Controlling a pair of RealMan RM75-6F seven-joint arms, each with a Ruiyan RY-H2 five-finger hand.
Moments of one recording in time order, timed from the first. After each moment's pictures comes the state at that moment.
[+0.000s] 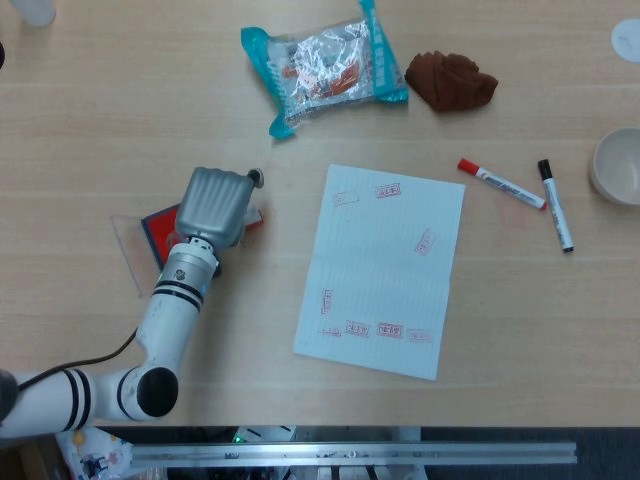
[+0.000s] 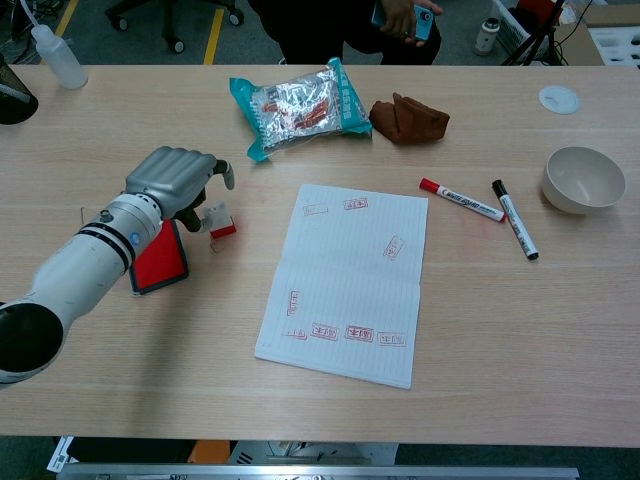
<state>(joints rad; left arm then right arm) -0.70 -1.73 -0.13 -1.51 0.82 1.11 0.77 0.11 -1.09 0.07 -1.51 -1.51 1.47 0.05</state>
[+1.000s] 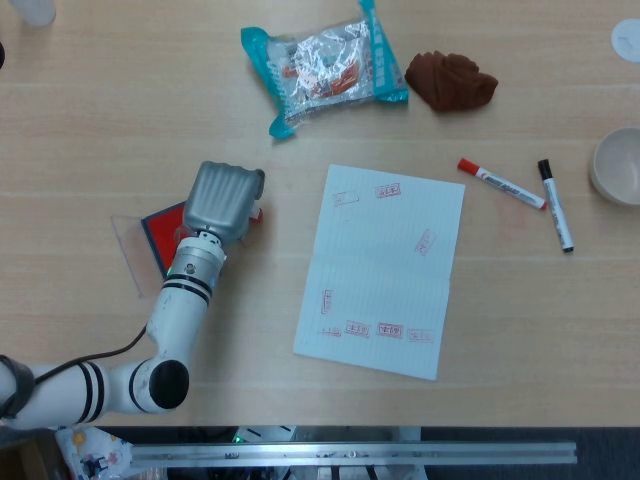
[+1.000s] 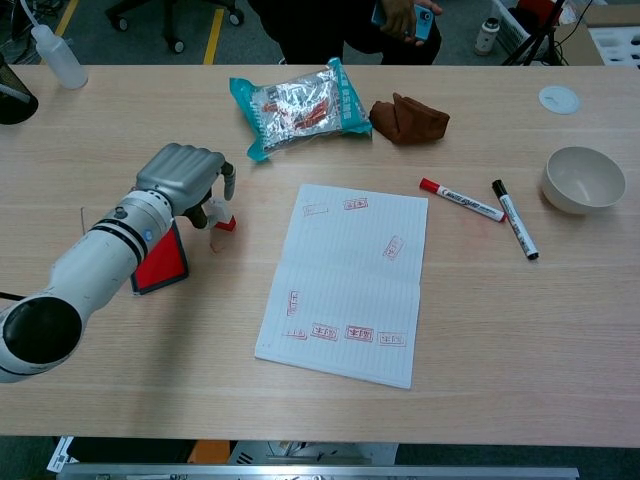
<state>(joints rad) -0.74 -1.76 -0.14 -1.46 0.79 1.12 0.81 0.10 -1.09 0.07 -1.49 -1.51 1.47 0.06</state>
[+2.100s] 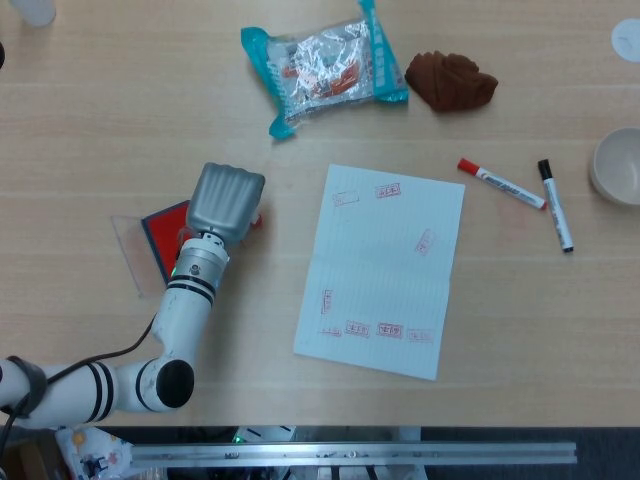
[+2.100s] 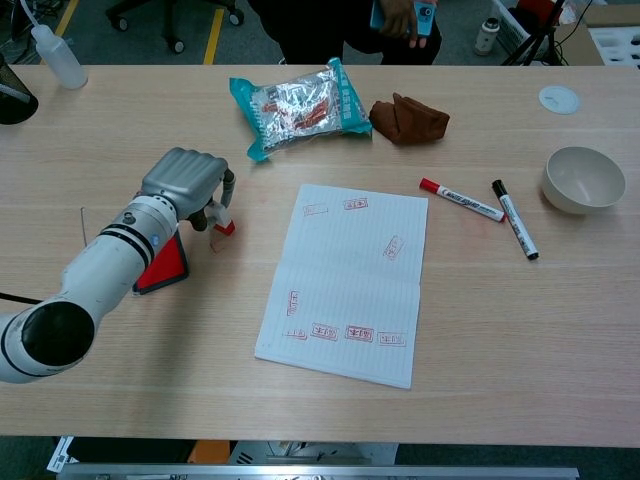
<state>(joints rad) -0.74 -1.81 -0.12 -1.39 0.81 1.11 0.82 0.10 -1.09 0.06 -1.48 -1.51 1.47 0.09</state>
